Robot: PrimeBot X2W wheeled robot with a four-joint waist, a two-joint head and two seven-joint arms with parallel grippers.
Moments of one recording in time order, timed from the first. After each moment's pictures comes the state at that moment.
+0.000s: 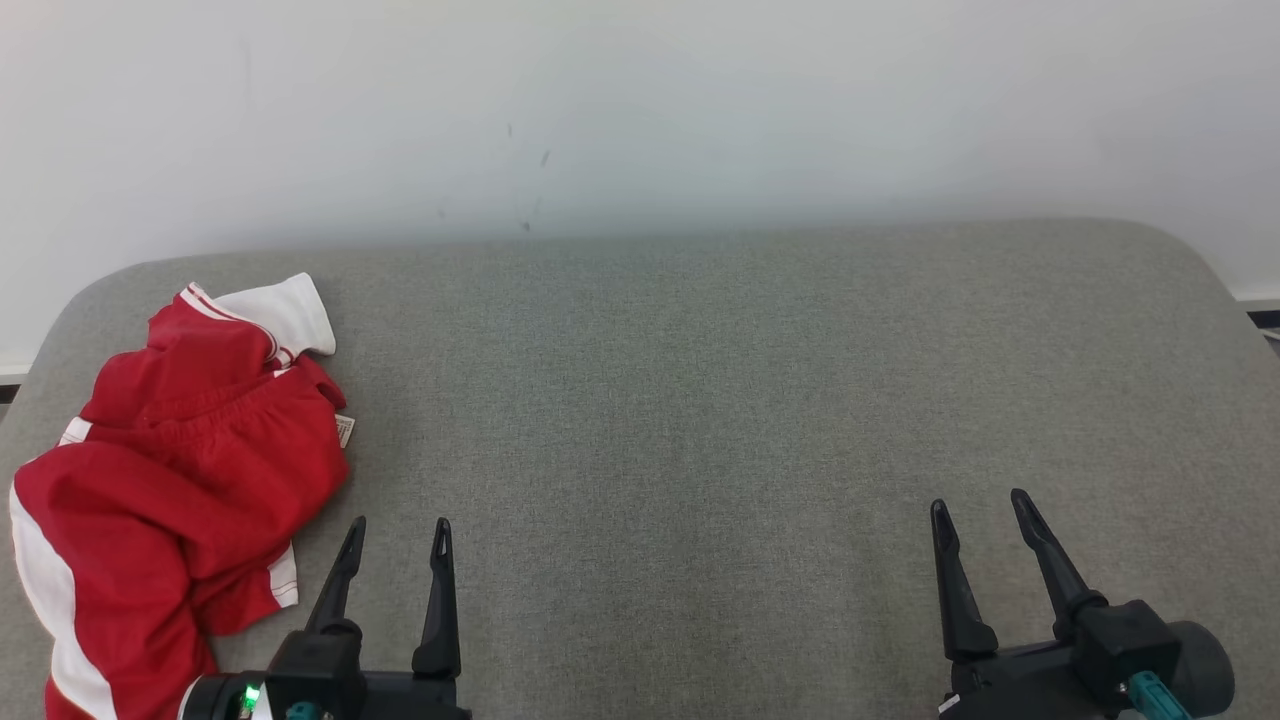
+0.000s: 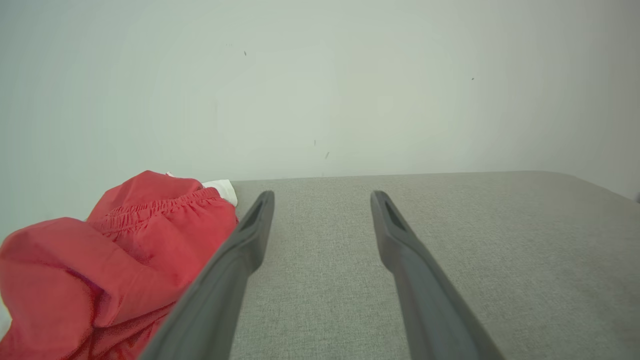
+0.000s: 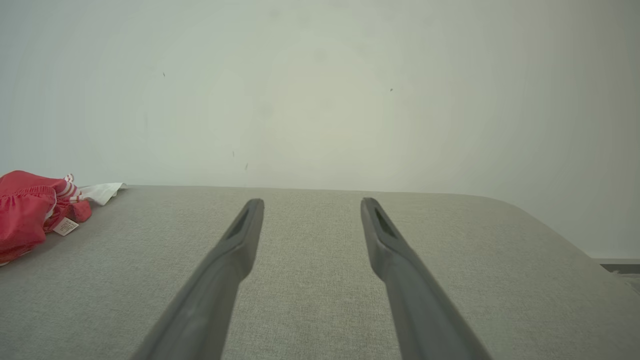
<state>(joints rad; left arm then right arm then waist) -0.03 0.08 -0.20 0.16 -0.21 0.11 -0.24 -0.04 -0.13 0.24 0.10 0.19 -0.09 -0.24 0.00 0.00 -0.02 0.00</state>
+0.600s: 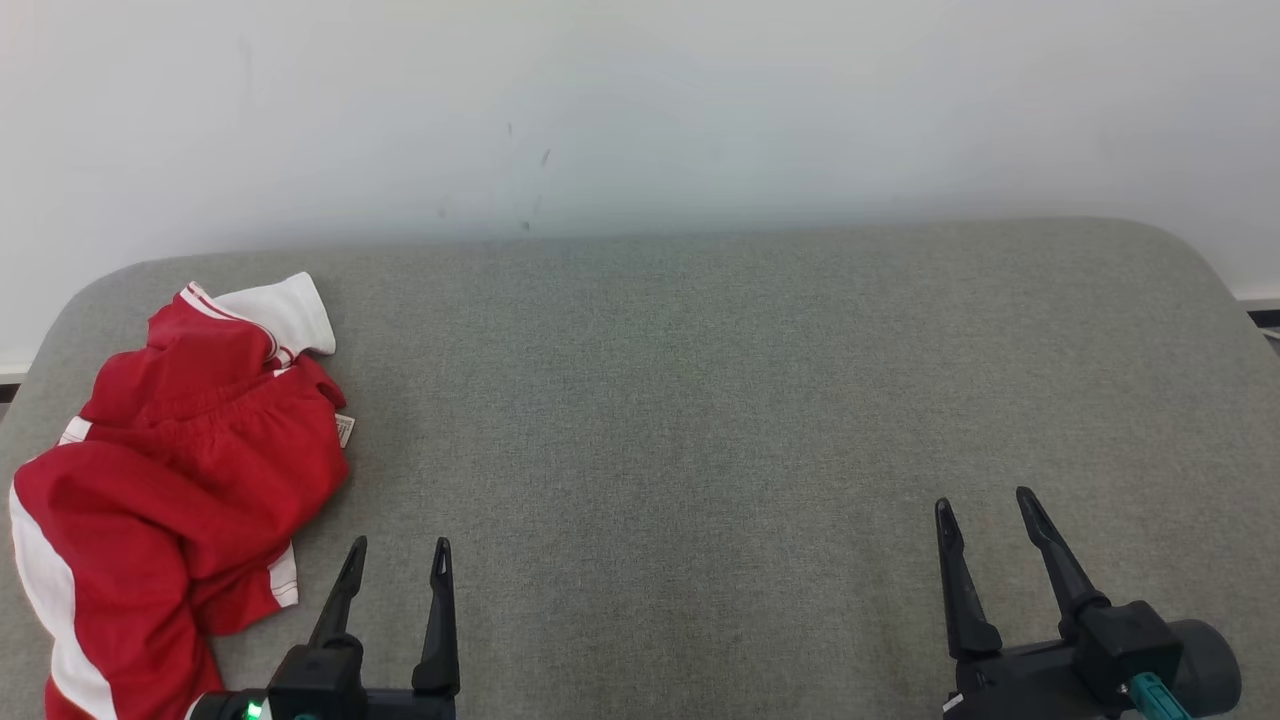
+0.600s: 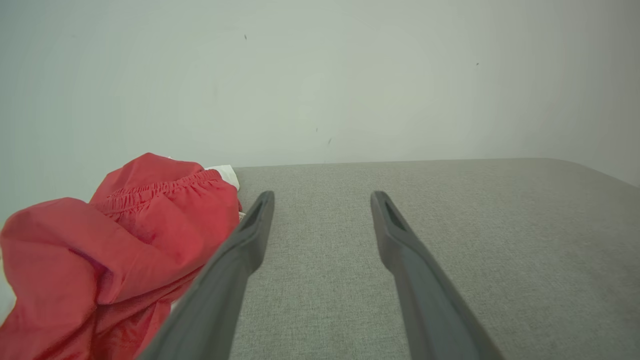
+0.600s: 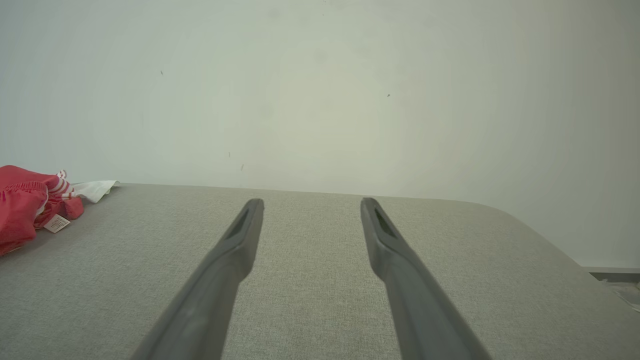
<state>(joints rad) -0.01 0.07 -0.20 0.19 -0.19 0.10 -0.25 -0.04 -0.14 0.24 0.10 0.15 -0.09 -0.25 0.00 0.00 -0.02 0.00</state>
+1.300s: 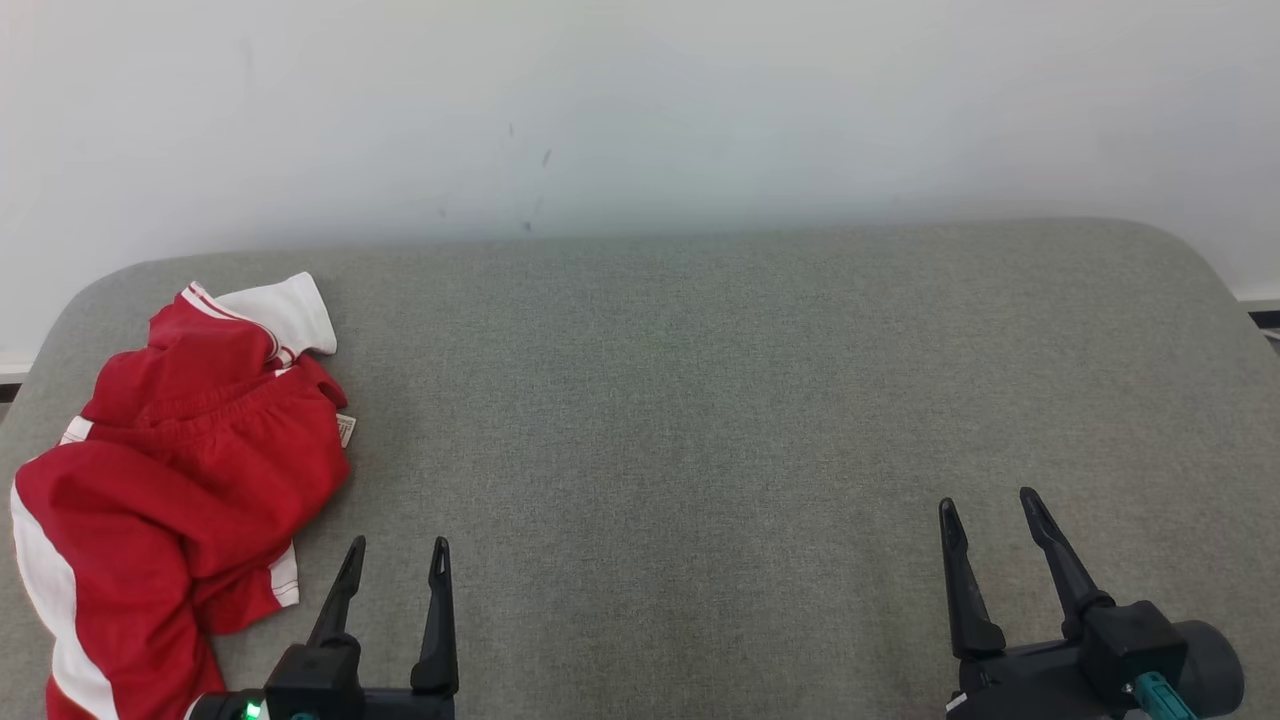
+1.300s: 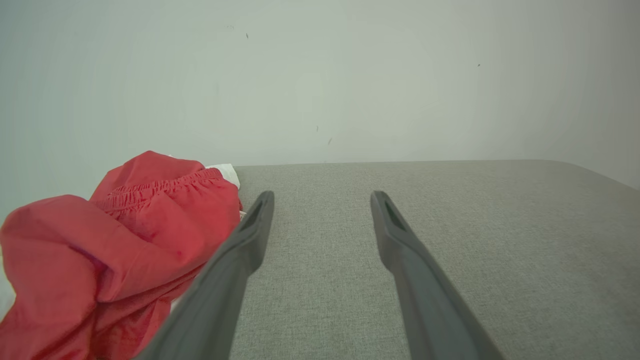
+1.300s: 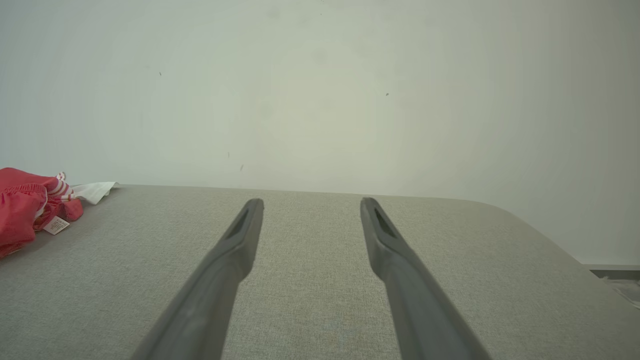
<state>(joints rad) -0.01 0.06 -0.19 0.19 -0.19 0.10 -0.25 -0.04 -0.13 0.22 0.10 0.15 -0.08 -0.25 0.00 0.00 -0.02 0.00</state>
